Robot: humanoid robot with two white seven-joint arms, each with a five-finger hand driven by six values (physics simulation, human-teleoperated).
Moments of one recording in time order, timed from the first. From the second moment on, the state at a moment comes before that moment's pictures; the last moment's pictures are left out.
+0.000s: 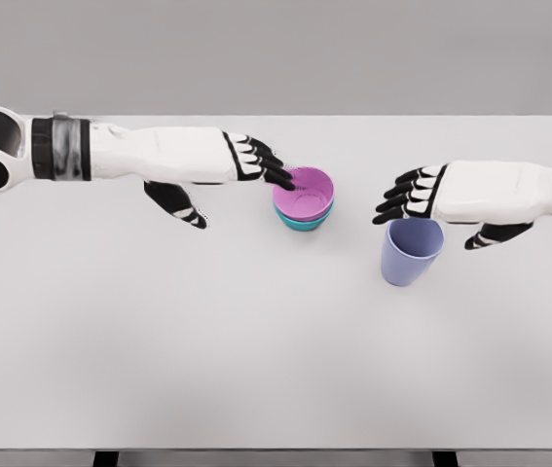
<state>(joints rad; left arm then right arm) -0.96 0.75 -0.92 -1.59 0.00 -0.56 -0.61 -0.79 -1.10 0.79 -1.75 0.10 -0.61 0.61</state>
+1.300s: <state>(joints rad) -0.54 1.01 -0.64 -1.62 0.30 -0.61 -0.61 -0.80 -0.99 0.87 -1.62 0.26 -0.61 0.61</state>
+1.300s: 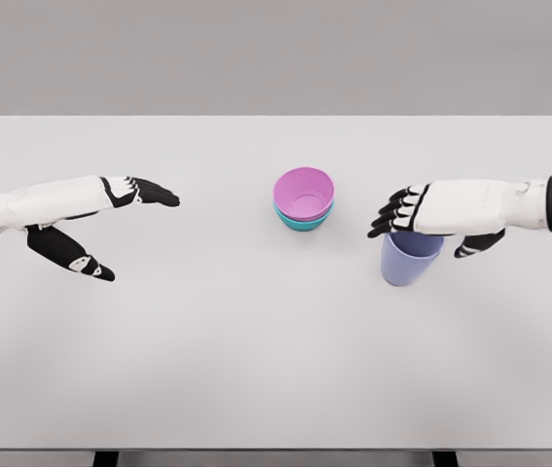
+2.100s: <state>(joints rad) -0.54 1.01 -0.64 -1.62 0.30 -0.61 -0.61 -0.80 -0.95 0.89 -1.58 0.29 -0.61 0.61</state>
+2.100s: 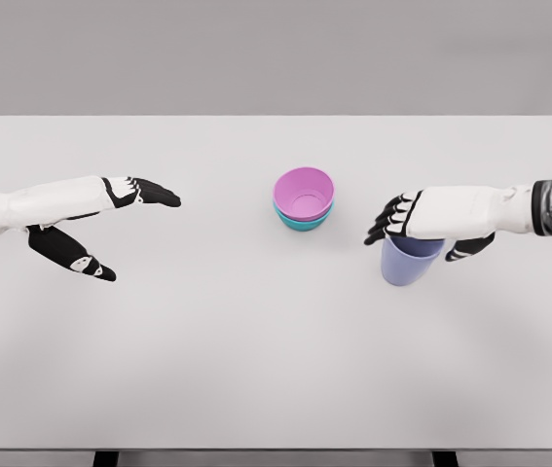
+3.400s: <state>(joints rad) -0.54 1.01 -0.64 -1.62 0.30 -0.61 -0.61 -0.82 -0.85 0.76 -1.58 0.29 -0.61 0.61</state>
